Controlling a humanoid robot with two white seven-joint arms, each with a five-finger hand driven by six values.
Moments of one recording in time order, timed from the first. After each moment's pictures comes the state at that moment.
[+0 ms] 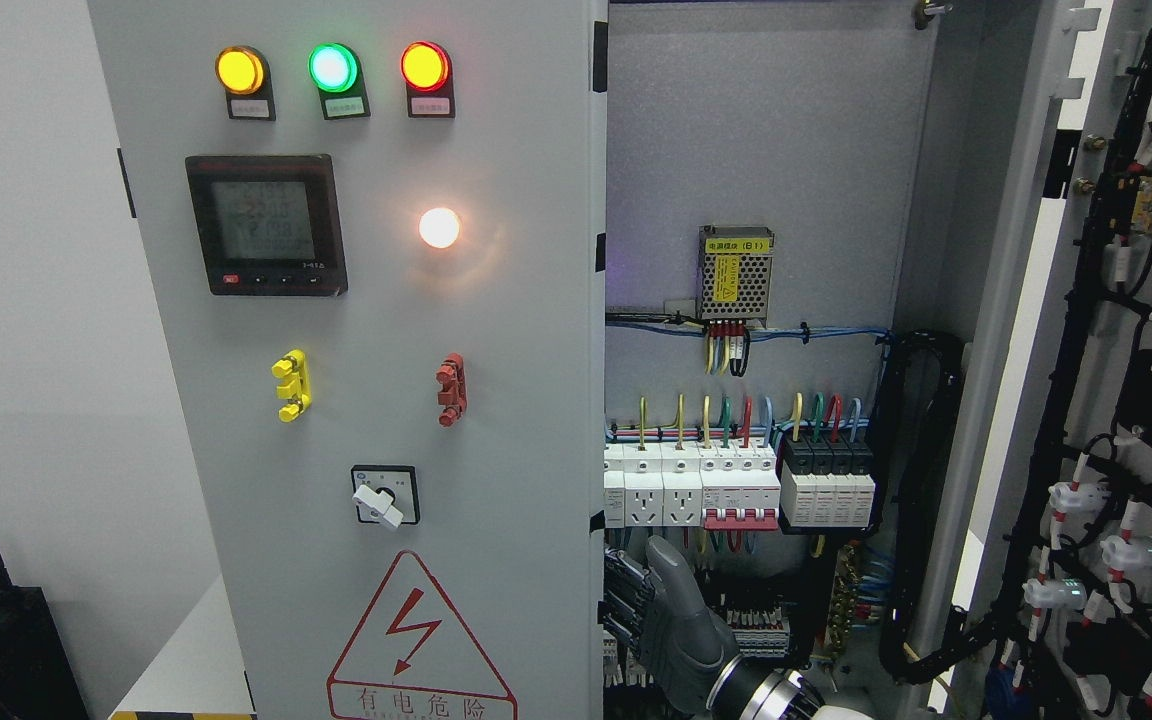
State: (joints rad) left arm 0.08 -0.04 0.13 -0.06 -0.14 -0.09 -0.23; right arm -0.61 -0.09 0.36 -1.29 -0.56 0.14 0.48
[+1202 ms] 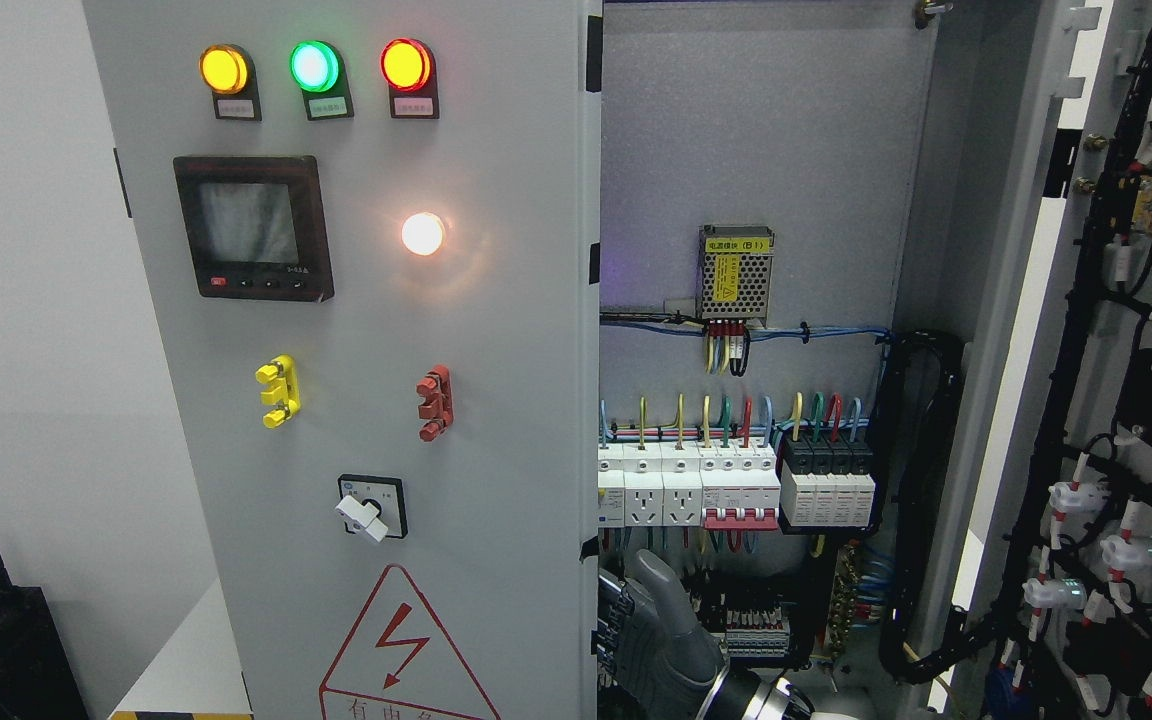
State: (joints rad) left arm 0.08 -0.04 0.13 -0.06 -0.14 -0.09 -0.23; right arm -0.60 -0.09 0.38 -1.33 -0.63 0.13 0.58
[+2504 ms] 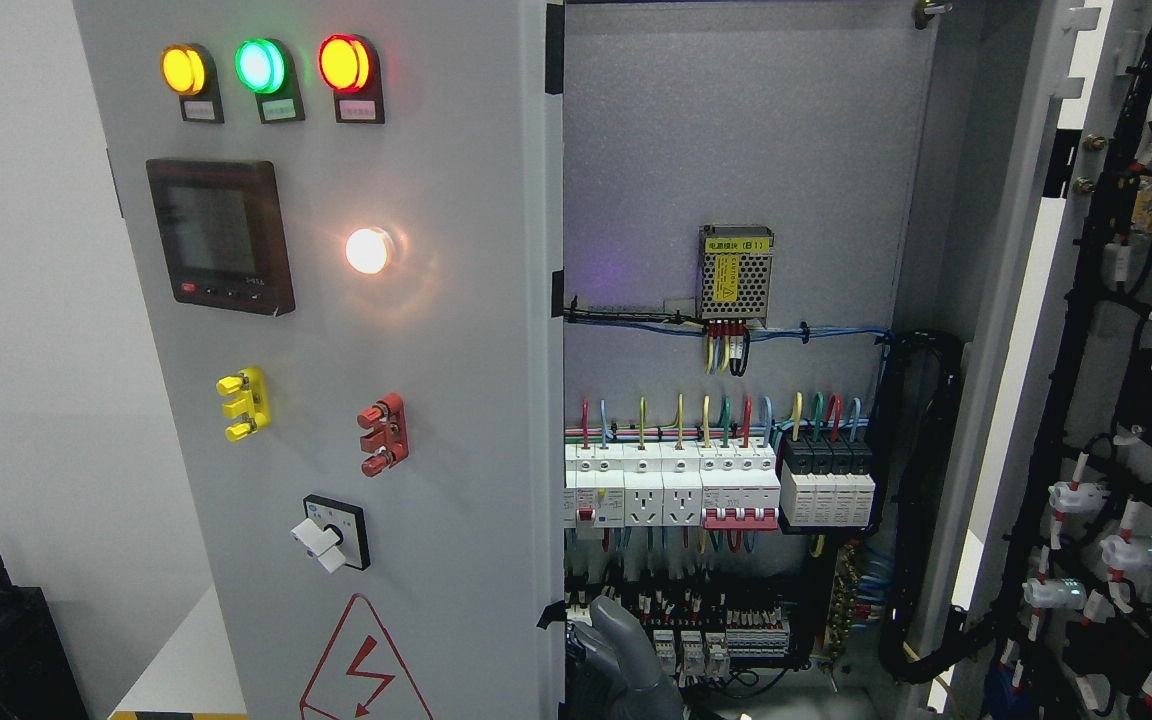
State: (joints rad) left arm 0.08 -0.04 0.13 -0.06 -0.14 -0.09 -0.23; right arm -0.55 -0.08 0.46 -1.44 -0.68 0.13 0.65
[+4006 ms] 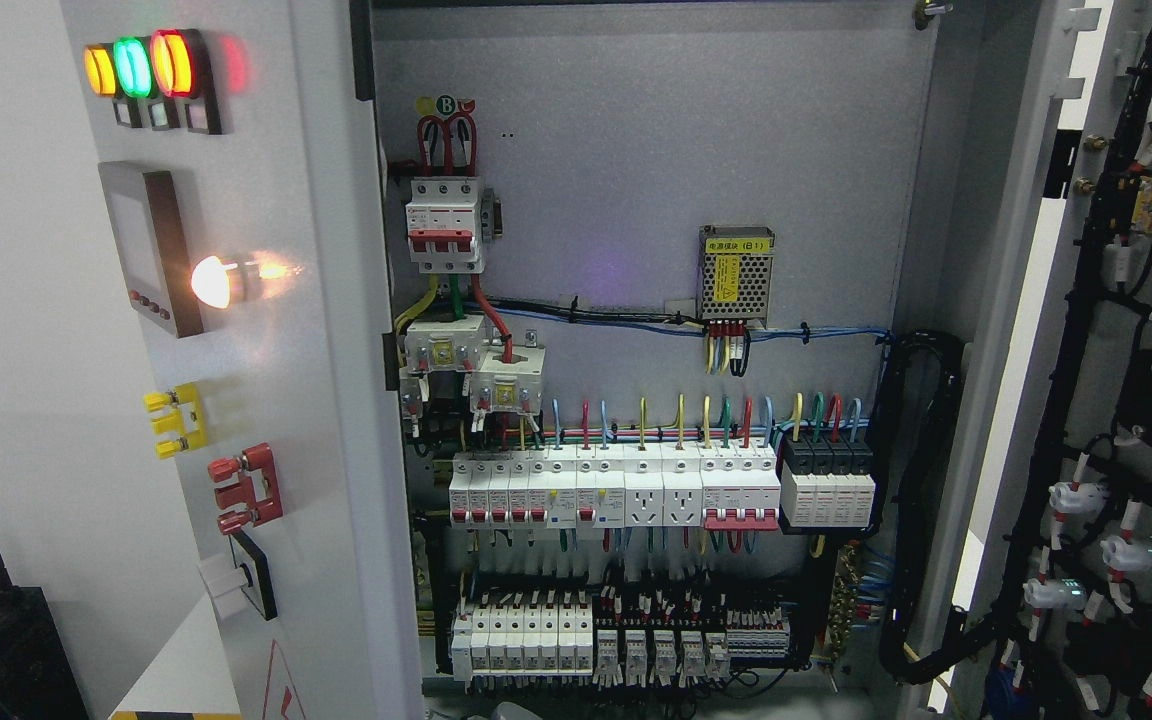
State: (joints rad) left arm 0.08 -0.04 0.13 -0.06 -0.14 -0.09 -0.23; right arm -0.49 -0.06 0.63 -1.58 -0.70 0.13 0.66
